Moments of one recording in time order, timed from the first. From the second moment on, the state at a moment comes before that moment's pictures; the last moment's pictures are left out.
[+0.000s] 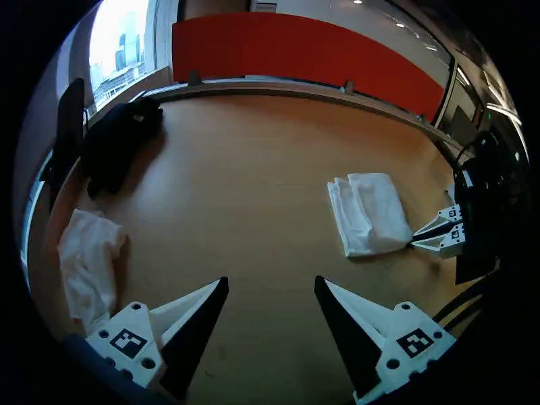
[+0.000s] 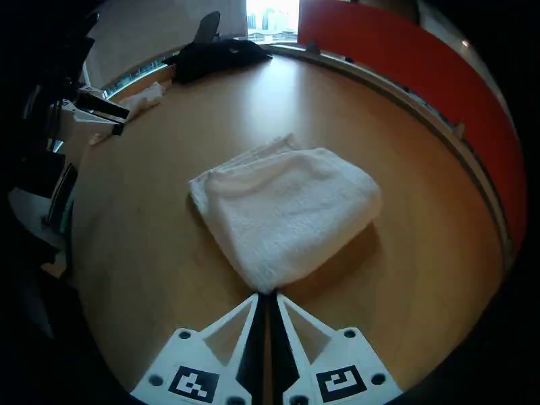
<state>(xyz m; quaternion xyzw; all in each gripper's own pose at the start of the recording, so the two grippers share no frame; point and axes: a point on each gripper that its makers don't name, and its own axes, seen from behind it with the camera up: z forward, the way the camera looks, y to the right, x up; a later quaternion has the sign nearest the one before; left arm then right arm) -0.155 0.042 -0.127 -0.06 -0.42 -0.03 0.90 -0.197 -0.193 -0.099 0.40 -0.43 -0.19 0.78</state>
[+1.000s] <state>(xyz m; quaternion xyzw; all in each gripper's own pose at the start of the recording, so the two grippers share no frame) -0.135 0.046 -0.110 -0.07 -0.39 -0.03 0.92 -0.043 -0.227 -0.008 0.41 -0.29 -0.26 0.82</state>
